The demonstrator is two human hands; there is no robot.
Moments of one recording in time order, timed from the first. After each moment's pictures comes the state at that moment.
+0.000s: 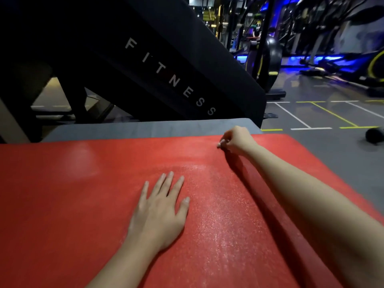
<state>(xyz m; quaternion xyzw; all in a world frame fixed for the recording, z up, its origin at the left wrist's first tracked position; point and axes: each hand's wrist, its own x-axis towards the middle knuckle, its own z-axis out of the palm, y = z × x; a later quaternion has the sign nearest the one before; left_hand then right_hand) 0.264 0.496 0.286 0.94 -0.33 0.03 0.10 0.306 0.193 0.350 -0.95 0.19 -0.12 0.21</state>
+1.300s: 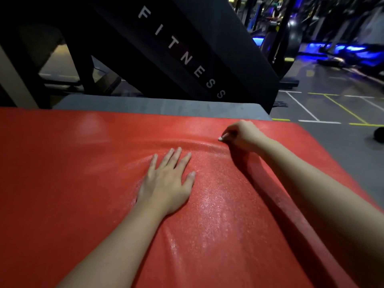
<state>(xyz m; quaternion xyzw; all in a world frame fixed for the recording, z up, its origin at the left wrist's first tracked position) 0.270 0.496 0.285 0.94 -0.32 0.02 0.11 0.276 0.219 0.349 -0.98 0.09 -0.08 0.17</state>
